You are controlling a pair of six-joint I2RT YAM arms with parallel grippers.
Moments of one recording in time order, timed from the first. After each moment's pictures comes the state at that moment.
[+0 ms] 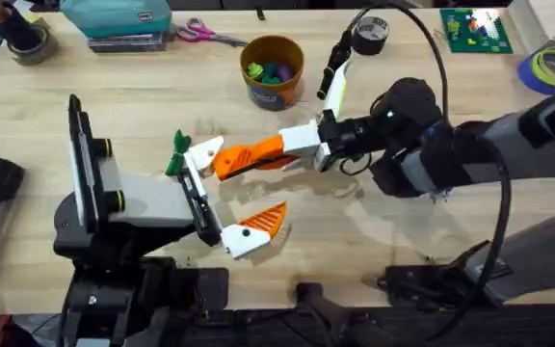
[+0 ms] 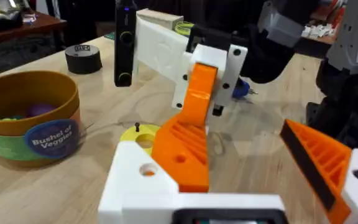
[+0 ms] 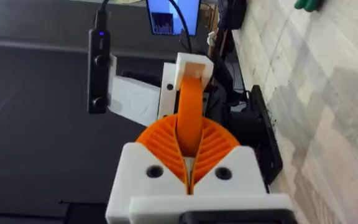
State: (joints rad) left arm -0.02 0.01 0.01 -0.11 1.10 0.00; right arm 0.53 1.76 0.48 1.40 -1.22 1.57
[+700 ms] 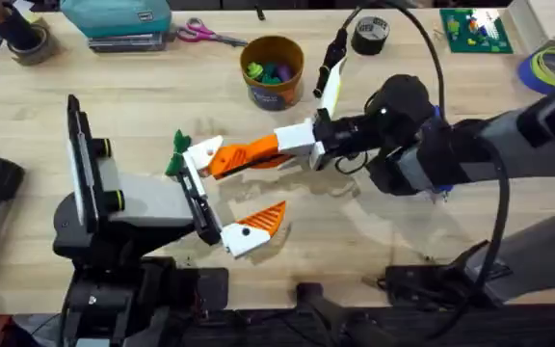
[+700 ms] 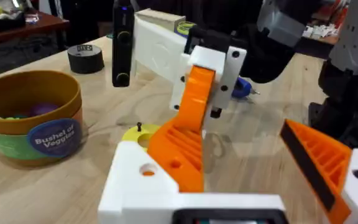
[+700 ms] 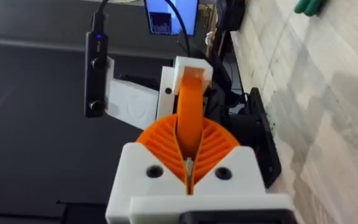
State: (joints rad) left arm -0.02 0.01 0.01 -0.11 1.10 0.00; right arm 0.55 1.76 0.50 1.35 -1.20 1.54
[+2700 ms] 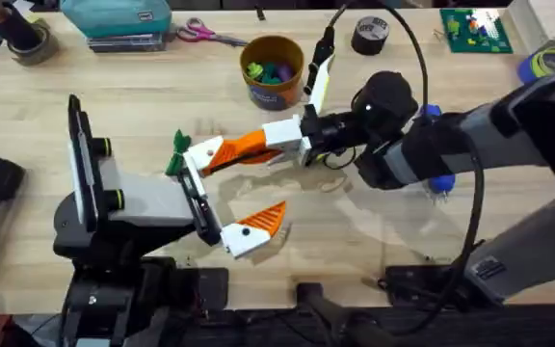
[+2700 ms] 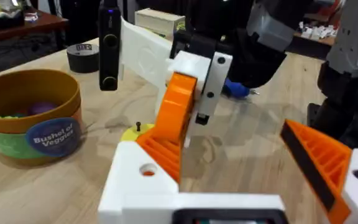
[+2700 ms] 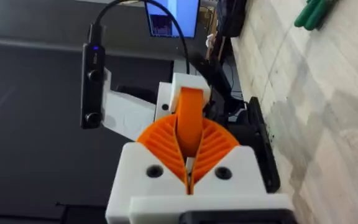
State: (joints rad) left arm -0.02 0.01 0.01 -0.11 1.10 -0.01; right arm 0.58 1.83 0.57 1.36 -1.17 1.54
